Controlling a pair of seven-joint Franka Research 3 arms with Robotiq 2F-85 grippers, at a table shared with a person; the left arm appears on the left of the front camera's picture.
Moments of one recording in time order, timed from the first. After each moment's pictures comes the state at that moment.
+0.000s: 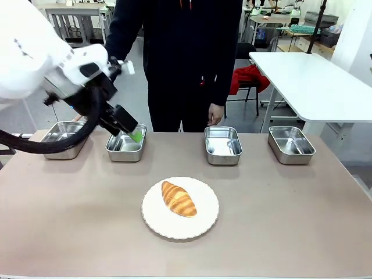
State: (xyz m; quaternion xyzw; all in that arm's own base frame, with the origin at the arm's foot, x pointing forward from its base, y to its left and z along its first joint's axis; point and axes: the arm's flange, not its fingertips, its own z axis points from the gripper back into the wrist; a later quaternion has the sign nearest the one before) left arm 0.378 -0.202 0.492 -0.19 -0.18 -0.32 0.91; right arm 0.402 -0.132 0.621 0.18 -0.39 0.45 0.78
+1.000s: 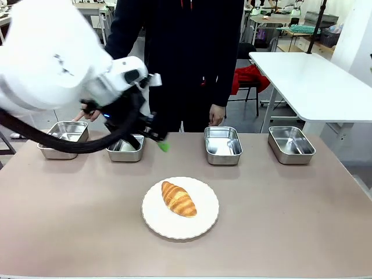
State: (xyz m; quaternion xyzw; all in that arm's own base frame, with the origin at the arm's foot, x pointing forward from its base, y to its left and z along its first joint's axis) left arm 0.356 -0.280 0.488 -0.19 -0.12 -0.21 0.95; right arm 0.402 -0.132 0.621 0.18 -0.39 0.45 0.78
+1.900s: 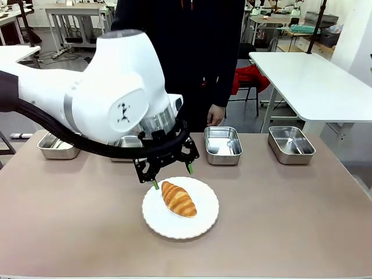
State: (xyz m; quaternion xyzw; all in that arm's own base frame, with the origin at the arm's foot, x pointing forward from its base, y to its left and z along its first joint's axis) left arm 0.334 -0.354 0.423 -0.12 -0.04 0.18 0.98; right arm 0.402 -0.132 0.621 0.18 -0.39 0.45 0.78
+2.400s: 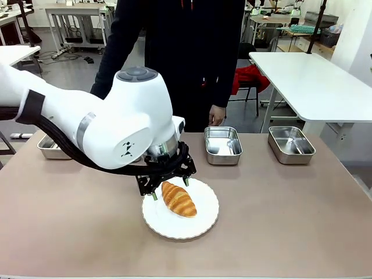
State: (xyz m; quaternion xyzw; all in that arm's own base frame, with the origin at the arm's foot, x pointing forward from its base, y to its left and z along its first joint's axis) left arm 0.338 -0.361 0.371 -0.08 -0.08 0.18 0.98; right arm 0.402 -0.132 0.621 0.18 -0.39 0.45 0.78
